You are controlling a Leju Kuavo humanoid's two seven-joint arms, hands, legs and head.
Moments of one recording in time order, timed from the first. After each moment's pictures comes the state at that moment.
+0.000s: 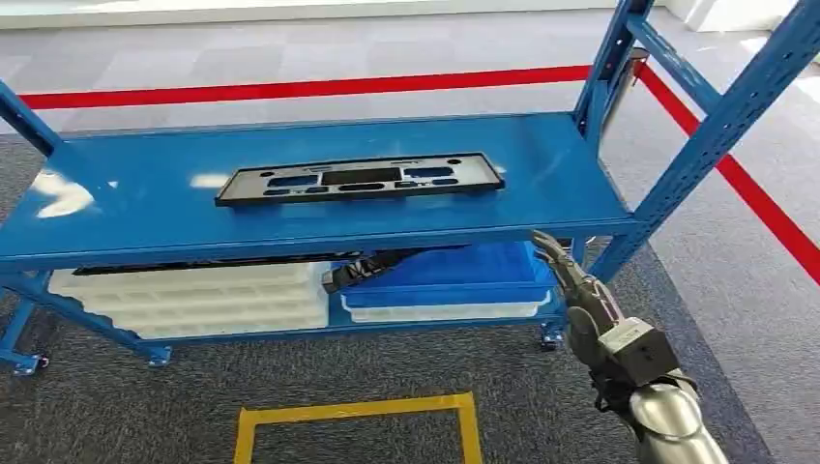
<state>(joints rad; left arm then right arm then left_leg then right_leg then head) -0.10 -0.22 1.29 -0.24 -0.90 -0.17 -0.20 0.03 -0.12 0.08 -1.78 0.22 0.24 -0.35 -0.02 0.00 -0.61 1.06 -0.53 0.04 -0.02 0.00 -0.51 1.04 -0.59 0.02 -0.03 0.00</state>
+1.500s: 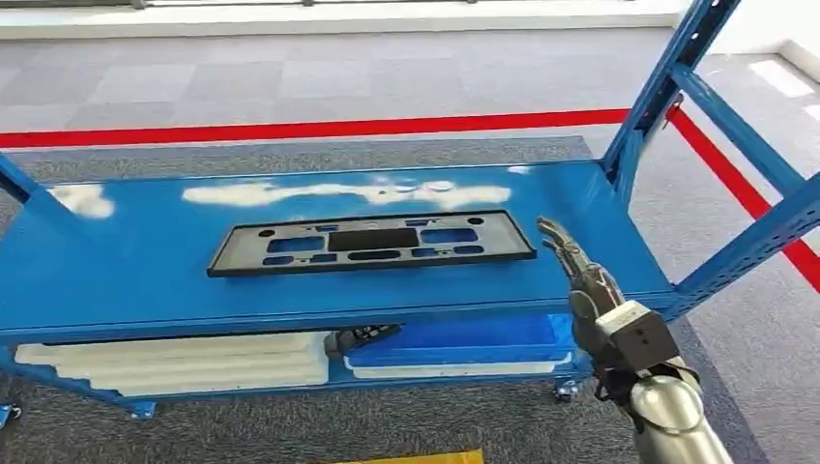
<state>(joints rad) -0.10 -0.22 1.29 -0.24 -0.88 -0.16 -0.21 -0.02 -0.12 0.08 -1.79 0.23 0.20 -0.27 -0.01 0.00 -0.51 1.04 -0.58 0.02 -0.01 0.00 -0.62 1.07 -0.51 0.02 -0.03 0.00</state>
